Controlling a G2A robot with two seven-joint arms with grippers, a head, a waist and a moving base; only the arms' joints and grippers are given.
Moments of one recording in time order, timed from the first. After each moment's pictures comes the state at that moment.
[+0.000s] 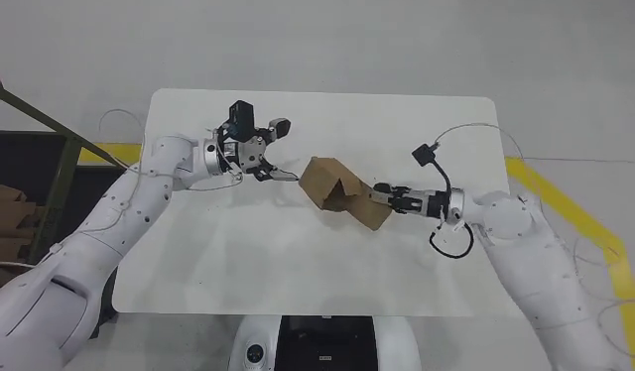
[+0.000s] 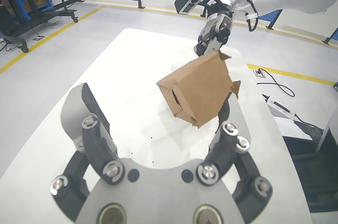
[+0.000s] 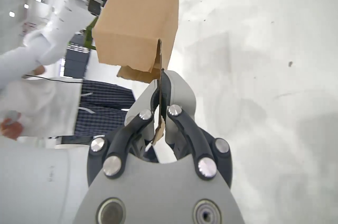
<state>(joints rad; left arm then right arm) 0.75 -0.88 -0.75 -1.16 1.11 -1.01 0.45 -1.11 -1.08 1.19 -1.41 0.11 -0.46 1.10</state>
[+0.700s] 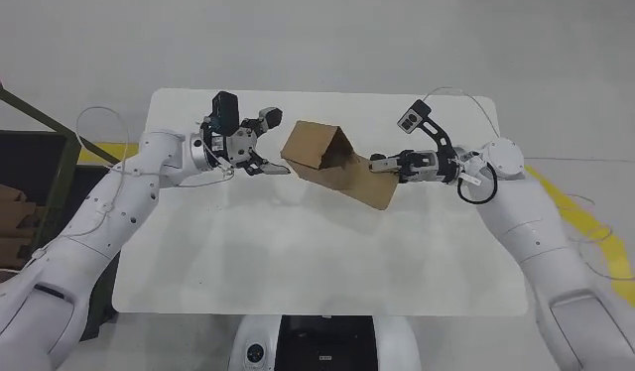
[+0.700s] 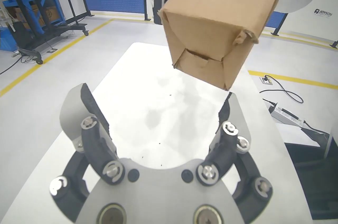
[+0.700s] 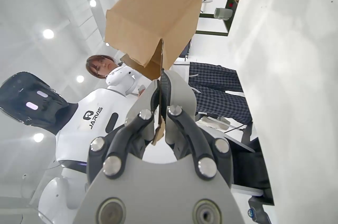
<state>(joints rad) 0.78 -0.83 -0.79 -1.26 1.09 -1.01 0.48 -0.72 -1.17 0.92 -0.97 0.87 -0.28 1.54</state>
